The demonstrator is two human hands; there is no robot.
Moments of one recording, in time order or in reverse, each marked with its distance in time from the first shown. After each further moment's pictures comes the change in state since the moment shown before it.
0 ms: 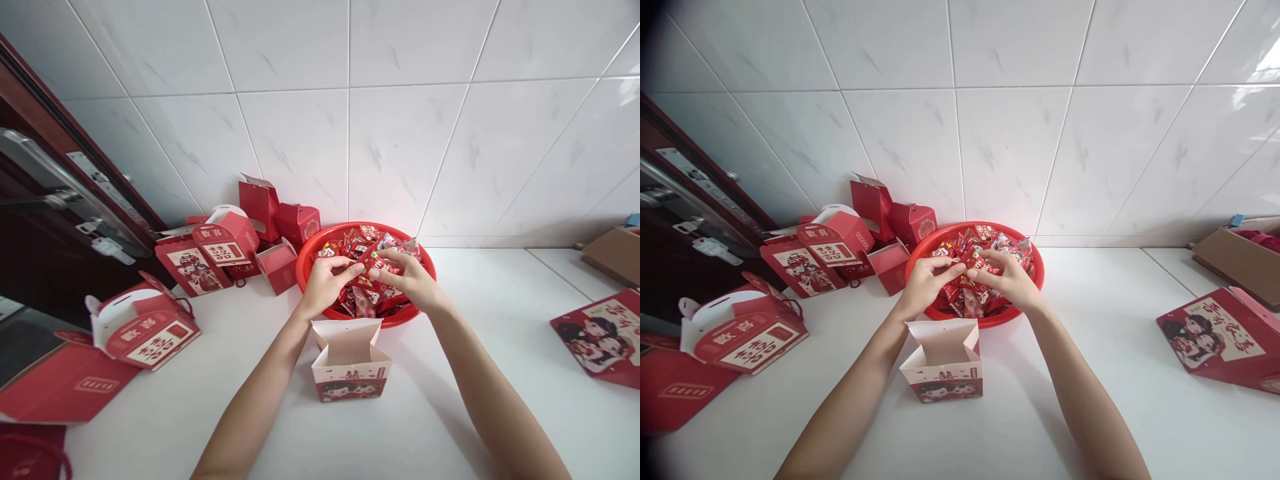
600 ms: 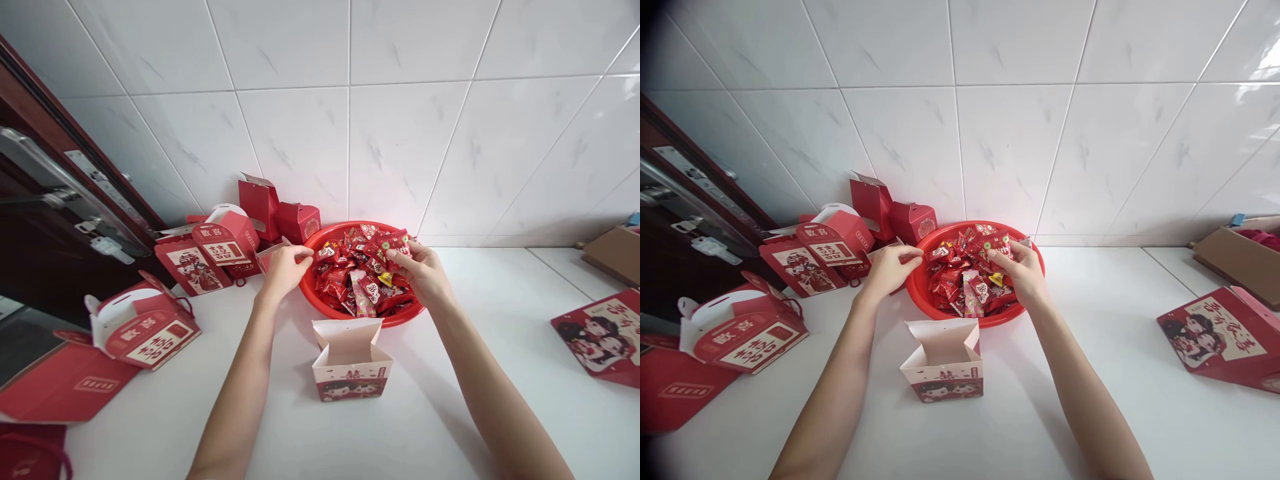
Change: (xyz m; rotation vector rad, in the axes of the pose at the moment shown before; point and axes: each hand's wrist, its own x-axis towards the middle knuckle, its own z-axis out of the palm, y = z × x) left_hand 0.015 -0.023 -0.075 0.670 0.211 -0.086; right_hand 0.006 0.009 -0.002 0.423 0.264 0.026
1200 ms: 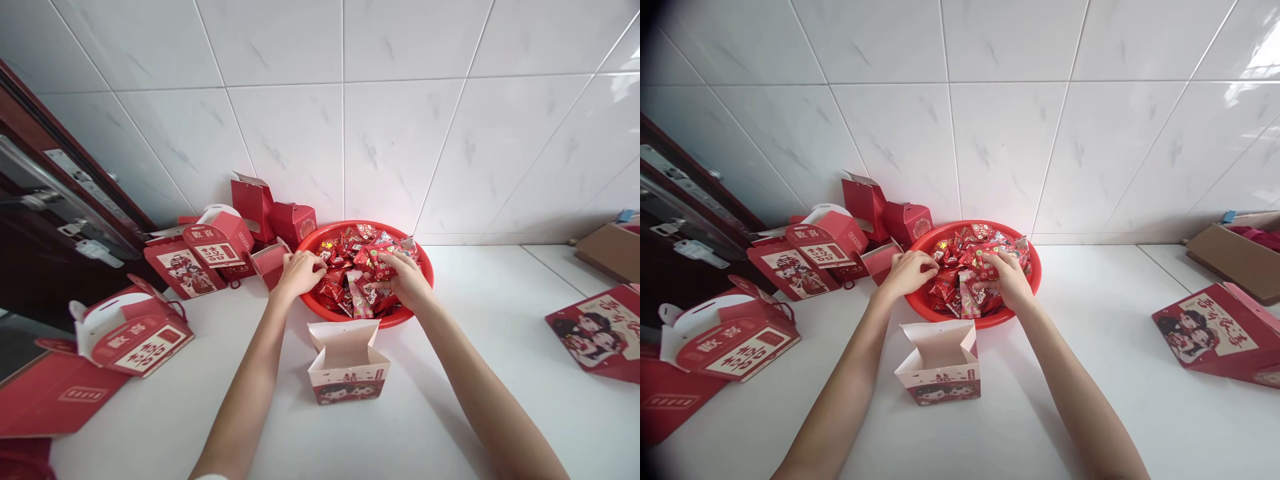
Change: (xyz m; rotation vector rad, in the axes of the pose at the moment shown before) left_hand 0.008 0.012 0.028 0.420 -0.325 0.085; right_hand 0.005 0.015 0.012 0.085 0.074 0.205
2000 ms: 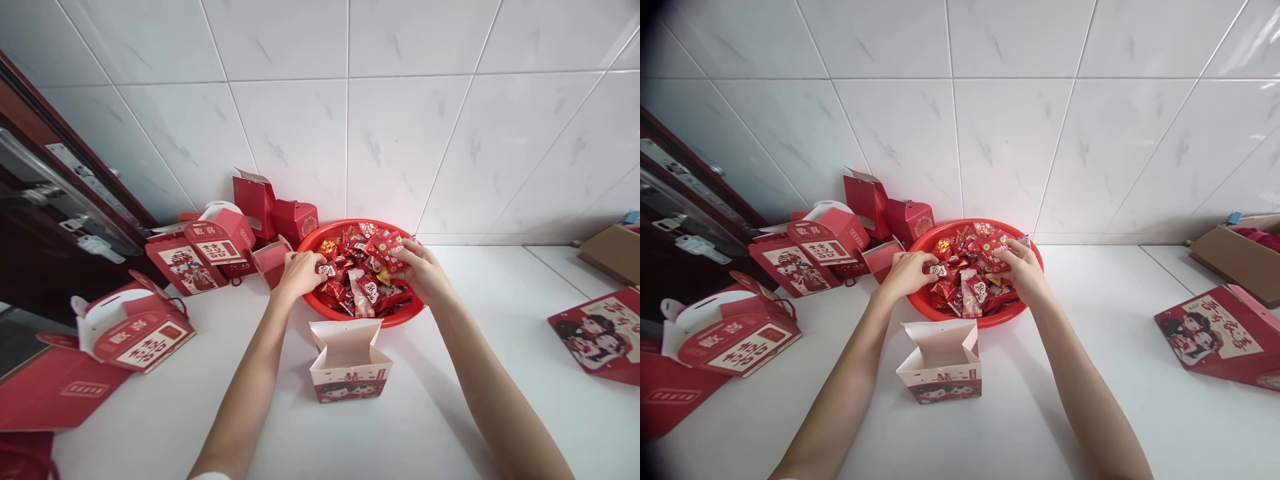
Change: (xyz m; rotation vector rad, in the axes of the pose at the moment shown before) left_hand -0.004 0.001 0.001 -0.049 -0.001 -0.051; right_hand -0.004 -0.021 -0.011 -0.061 -0.030 -0.083
